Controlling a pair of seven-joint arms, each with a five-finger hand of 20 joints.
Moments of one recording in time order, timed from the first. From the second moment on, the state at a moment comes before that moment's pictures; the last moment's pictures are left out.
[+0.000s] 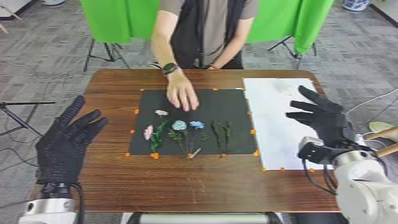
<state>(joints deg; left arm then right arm) 136.9 -55.6 -95.5 -131.1 37.6 15.0 28.1 -113.4 -75.3 105.6 -121.0 -67.4 -4.3 13.2</state>
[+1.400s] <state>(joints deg) 136.8 -54.6 -94.8 -131.2 37.0 16.4 28.9 -94.1 -53.0 84.0 -108.1 -102.7 17.2 37.1</state>
